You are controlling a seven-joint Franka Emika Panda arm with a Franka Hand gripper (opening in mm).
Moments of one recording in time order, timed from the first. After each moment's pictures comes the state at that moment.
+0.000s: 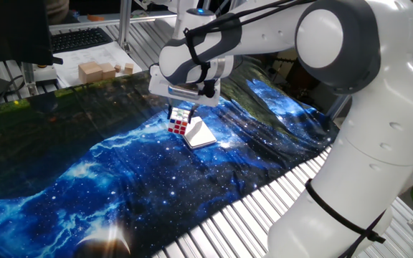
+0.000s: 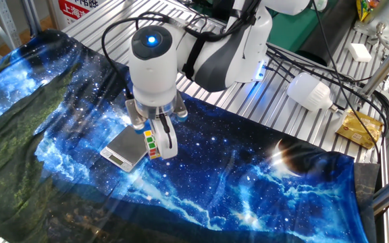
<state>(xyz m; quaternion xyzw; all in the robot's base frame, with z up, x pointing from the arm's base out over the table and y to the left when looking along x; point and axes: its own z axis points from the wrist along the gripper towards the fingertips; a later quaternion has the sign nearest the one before) 0.517 -0.032 0.162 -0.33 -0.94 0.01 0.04</state>
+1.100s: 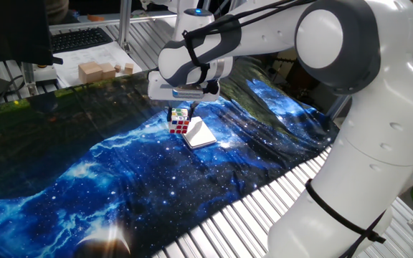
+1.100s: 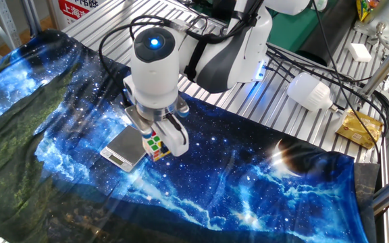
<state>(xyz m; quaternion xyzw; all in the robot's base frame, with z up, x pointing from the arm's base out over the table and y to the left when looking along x) 0.518 -0.030 0.162 -0.18 -0.98 0.01 0.03</state>
